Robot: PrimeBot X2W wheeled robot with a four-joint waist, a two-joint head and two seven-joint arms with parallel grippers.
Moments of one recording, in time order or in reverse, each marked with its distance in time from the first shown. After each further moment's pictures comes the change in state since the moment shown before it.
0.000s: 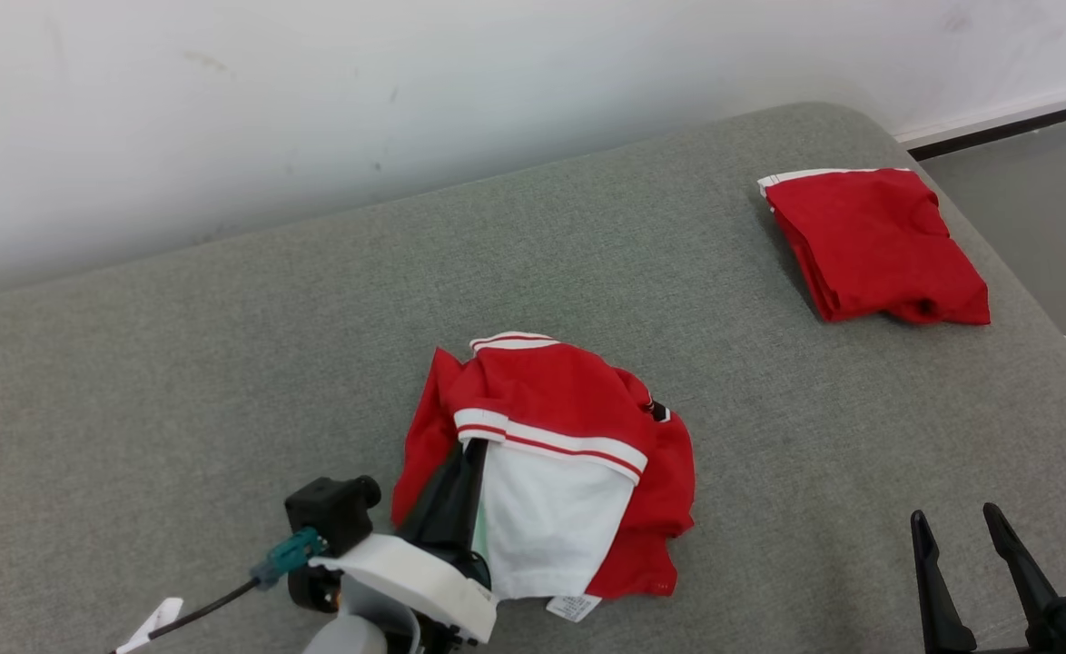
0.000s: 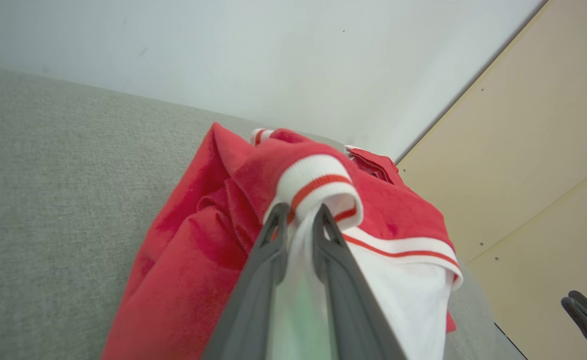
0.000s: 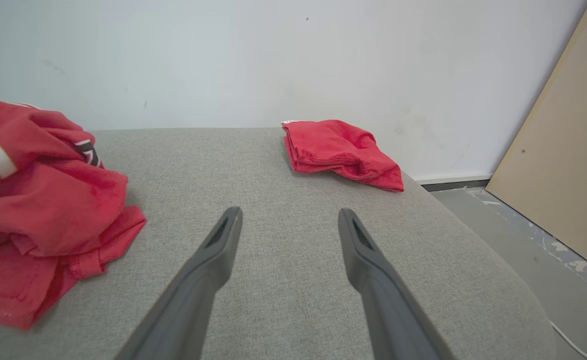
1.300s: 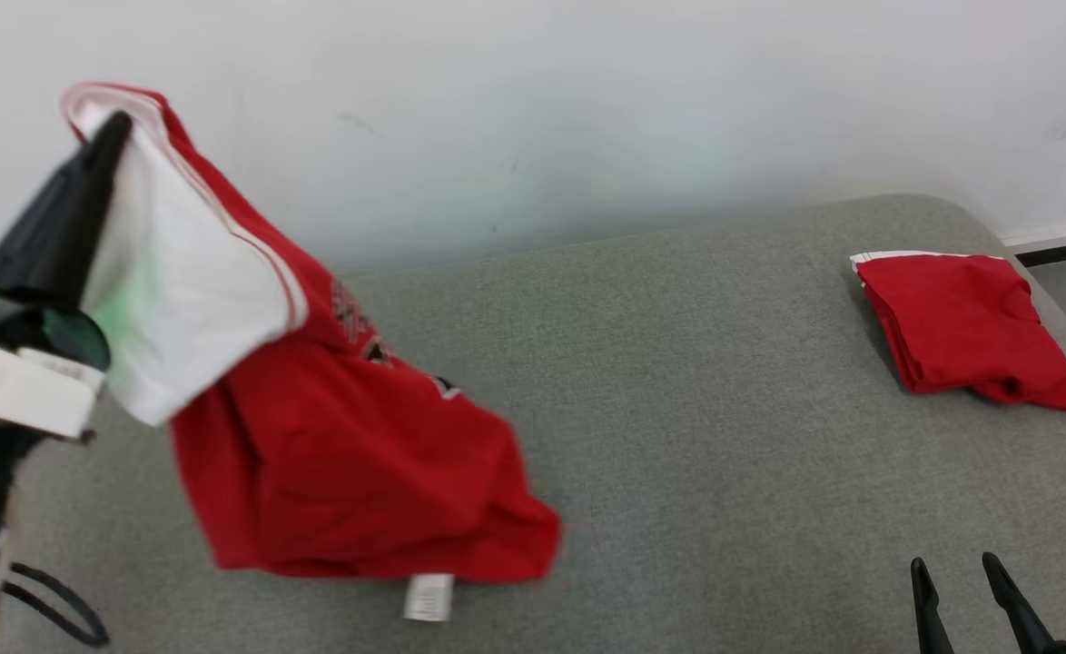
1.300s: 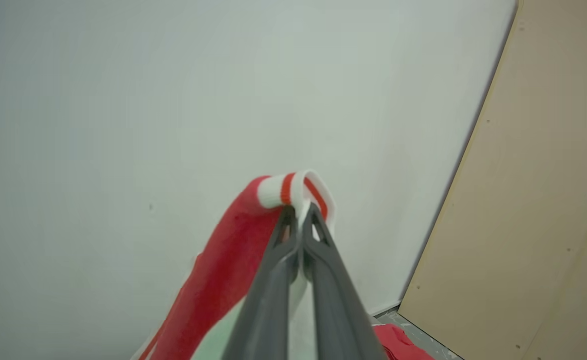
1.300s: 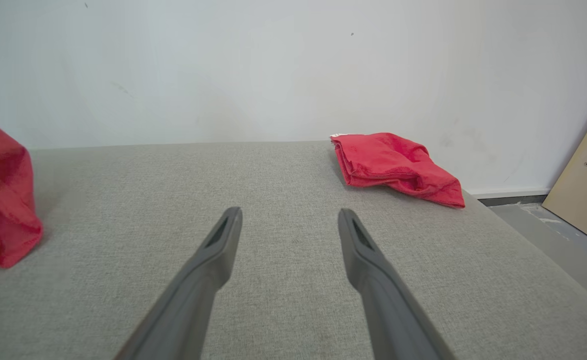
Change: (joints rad) left arm -0.129 0.456 0.390 -0.655 -0.407 0.033 0.486; right arm 0.067 0.014 -0.011 0.017 -0.001 0.000 0.000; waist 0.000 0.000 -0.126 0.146
